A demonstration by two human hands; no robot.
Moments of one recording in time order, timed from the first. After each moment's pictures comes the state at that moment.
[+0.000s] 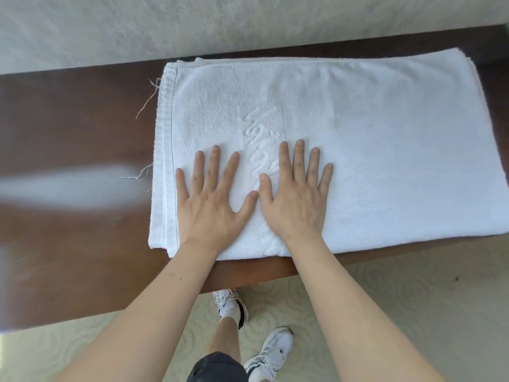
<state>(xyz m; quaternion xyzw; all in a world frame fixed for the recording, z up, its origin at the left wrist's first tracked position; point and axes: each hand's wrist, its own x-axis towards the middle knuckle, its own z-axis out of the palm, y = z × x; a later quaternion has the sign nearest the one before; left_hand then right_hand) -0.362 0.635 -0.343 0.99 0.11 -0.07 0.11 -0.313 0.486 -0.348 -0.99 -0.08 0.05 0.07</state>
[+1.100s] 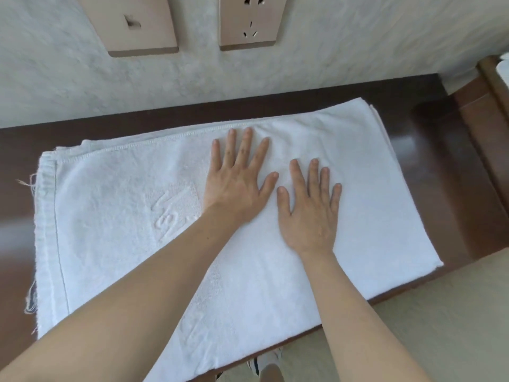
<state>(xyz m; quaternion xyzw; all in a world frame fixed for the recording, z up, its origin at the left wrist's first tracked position) -0.189 0.597 -0.345 0.99 -0.05 -0.07 0.11 -0.223 0.441 -0.342 -1.00 0.01 0.06 0.06</state>
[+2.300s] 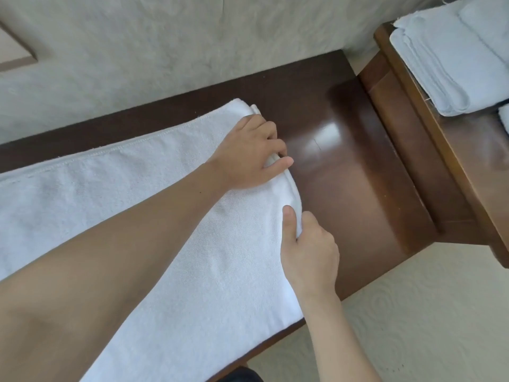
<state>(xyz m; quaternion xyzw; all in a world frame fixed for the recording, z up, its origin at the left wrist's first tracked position) -0.032 0.368 -0.347 0.90 -0.35 0.07 0.24 -0.200 0.246 -0.303 -0.94 0.23 0.07 0.24</state>
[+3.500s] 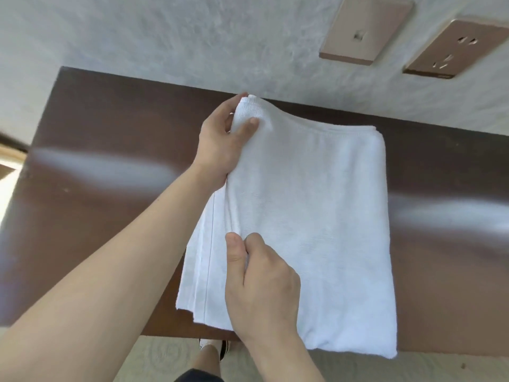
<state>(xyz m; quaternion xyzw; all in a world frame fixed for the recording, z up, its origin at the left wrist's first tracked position) -0.271 0.820 -0.284 0.64 0.27 0.09 0.71 -0.400 0.662 -0.256 -0.95 -0.14 0.10 0.27</state>
